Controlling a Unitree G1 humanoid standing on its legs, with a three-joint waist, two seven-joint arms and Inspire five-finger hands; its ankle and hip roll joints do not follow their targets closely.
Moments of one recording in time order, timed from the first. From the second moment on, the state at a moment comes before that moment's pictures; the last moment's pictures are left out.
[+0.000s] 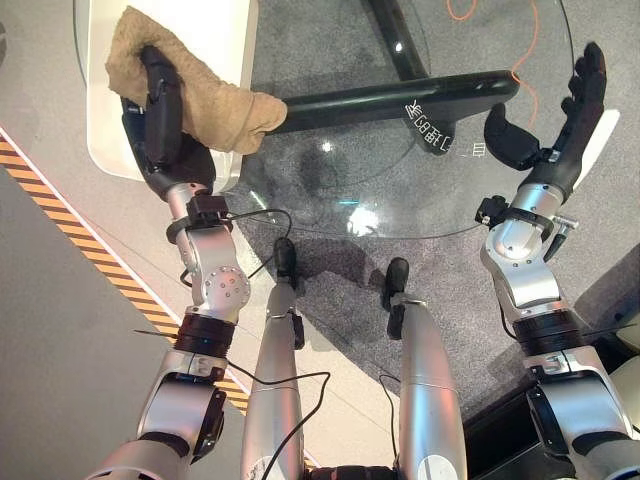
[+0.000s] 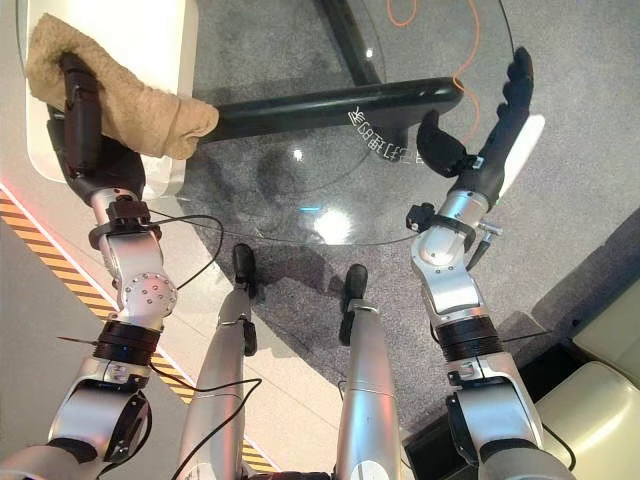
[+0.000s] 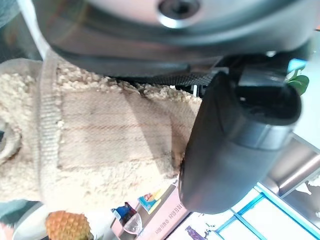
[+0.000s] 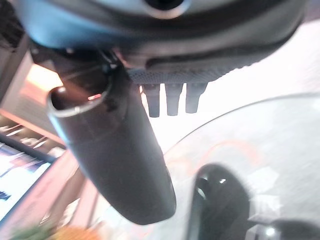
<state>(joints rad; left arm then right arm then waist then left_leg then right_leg) -0.70 0.31 -0.06 0.33 -1.16 -0.62 0.15 -0.70 -0.50 0.13 0.44 0.17 -0.12 -0.84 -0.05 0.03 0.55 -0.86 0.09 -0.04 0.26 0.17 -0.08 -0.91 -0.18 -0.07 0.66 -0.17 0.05</state>
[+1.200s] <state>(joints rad) -0.97 0.56 -0.23 0.68 -0.74 -0.62 0.63 -0.75 -0.51 0.16 1.27 0.36 -0.18 -0.82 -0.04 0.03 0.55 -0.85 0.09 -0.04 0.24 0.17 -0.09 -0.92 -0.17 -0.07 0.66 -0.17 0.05</state>
